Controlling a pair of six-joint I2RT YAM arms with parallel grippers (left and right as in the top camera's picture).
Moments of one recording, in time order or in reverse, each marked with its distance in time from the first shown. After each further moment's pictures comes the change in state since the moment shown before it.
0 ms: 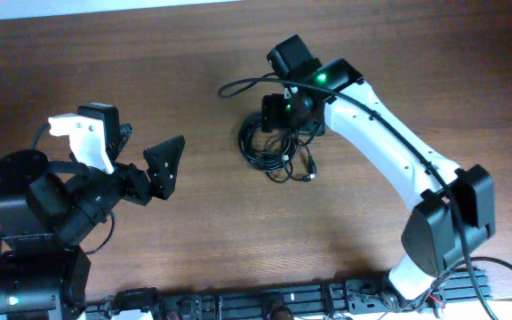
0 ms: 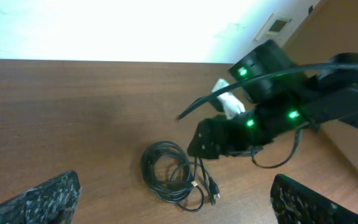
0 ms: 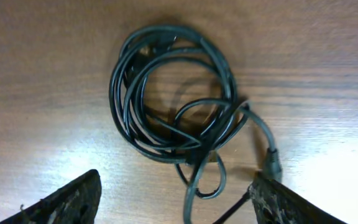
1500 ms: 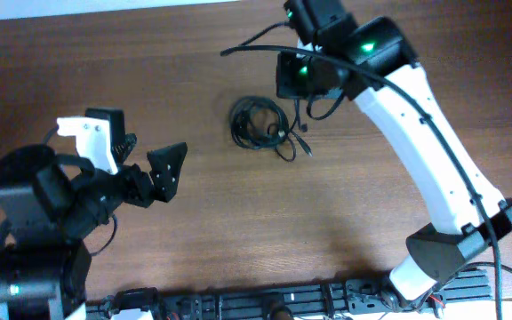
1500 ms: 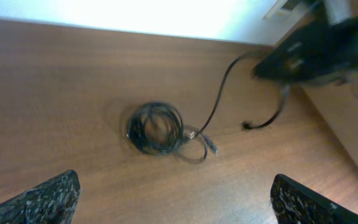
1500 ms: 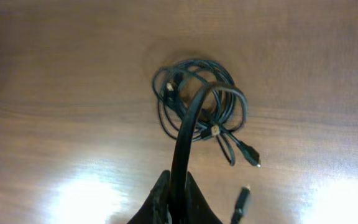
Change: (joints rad) left arm 0.000 0.046 0.003 -0.097 0.001 0.000; right arm -0.032 -0.037 0.516 -0.319 0.019 -0.069
